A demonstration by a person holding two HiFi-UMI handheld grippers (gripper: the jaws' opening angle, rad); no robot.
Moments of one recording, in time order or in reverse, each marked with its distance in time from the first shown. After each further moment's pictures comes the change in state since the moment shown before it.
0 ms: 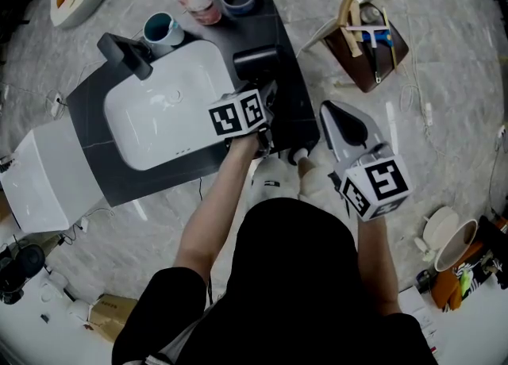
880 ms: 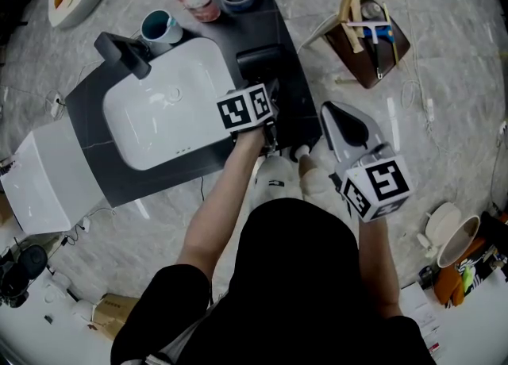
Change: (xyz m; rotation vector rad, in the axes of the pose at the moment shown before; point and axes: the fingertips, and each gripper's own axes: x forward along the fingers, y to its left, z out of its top) left arm 0.014 0.012 -0.015 -0.020 0.056 0.079; right arm 0.001 0.002 -0.011 0.013 0.026 -0.012
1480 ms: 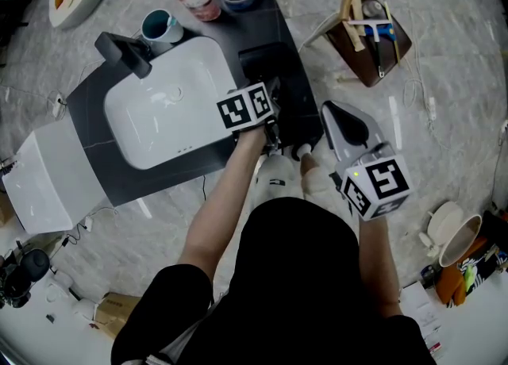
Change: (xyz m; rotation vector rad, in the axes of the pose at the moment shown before) left arm 0.000 0.000 0.000 -0.034 -0.011 -0.005; right arm 0.000 0.000 -0.005 0.014 0.008 -0.002
